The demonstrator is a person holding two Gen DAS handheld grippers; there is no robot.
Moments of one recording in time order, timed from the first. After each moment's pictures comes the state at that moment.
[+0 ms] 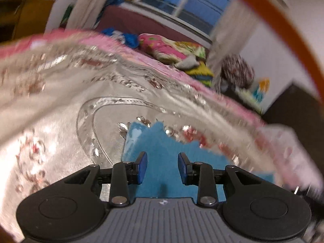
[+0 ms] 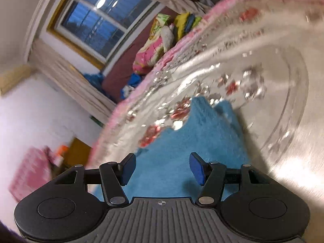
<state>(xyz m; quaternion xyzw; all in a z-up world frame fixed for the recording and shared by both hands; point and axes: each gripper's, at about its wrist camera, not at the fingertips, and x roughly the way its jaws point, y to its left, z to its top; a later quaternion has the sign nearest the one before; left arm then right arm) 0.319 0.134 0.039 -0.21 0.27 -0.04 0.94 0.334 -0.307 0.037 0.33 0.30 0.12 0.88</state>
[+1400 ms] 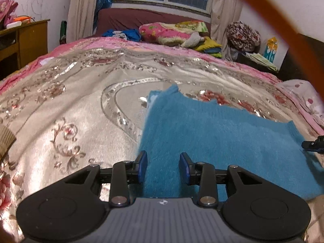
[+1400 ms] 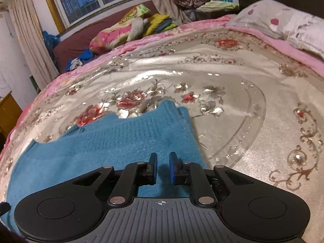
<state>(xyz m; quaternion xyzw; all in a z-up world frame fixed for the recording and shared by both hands) 0.263 0.121 0.027 -0.10 0.33 -0.01 0.94 0.329 -0.266 0.048 0.15 0.35 -0.02 0.92</state>
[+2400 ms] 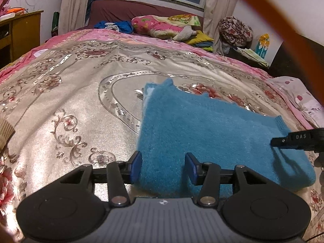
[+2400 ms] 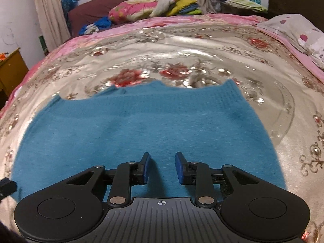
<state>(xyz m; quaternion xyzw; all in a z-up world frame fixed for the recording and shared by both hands) 0.250 0.132 0.036 -0.11 0.35 -0.04 0.93 0.327 -0.153 0.062 0.06 0.41 0.02 0.91</state>
